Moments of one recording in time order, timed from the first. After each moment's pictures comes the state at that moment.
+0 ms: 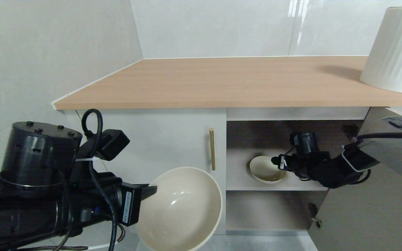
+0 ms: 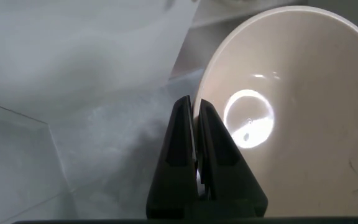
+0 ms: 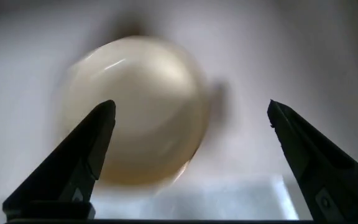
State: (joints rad) left arm -0.58 1.39 -0.73 -0.05 -0.01 -0.25; right arm 0.30 2.26 -1.13 -0.55 -0.25 0.36
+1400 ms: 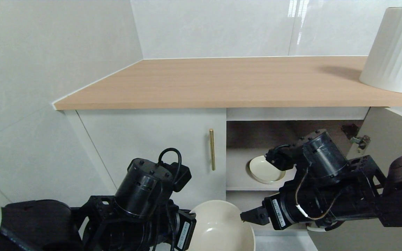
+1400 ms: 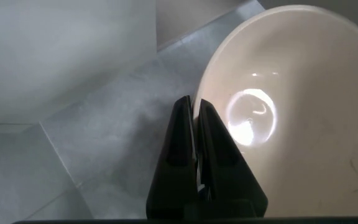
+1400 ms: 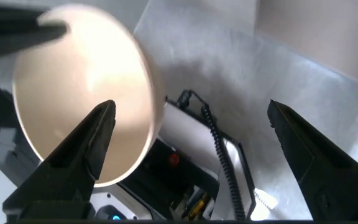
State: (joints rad) left arm -0.77 1.69 -0.68 -0.25 0.08 -0.24; right arm 0.75 1.71 -0.93 0.02 0.10 0.34
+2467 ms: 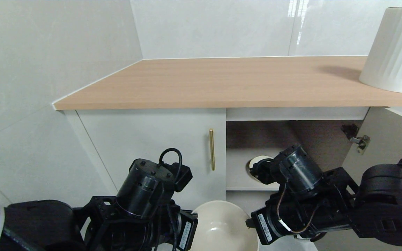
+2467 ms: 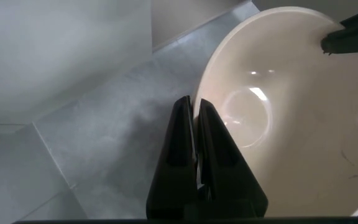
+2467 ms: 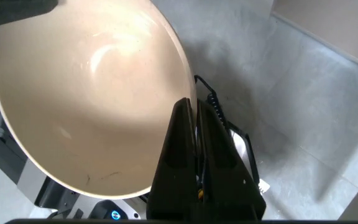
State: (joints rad) left arm -0.77 1.70 -0.68 -0.25 0.08 -0.25; right arm 0.80 1.79 -0.94 0.01 0.09 0.34
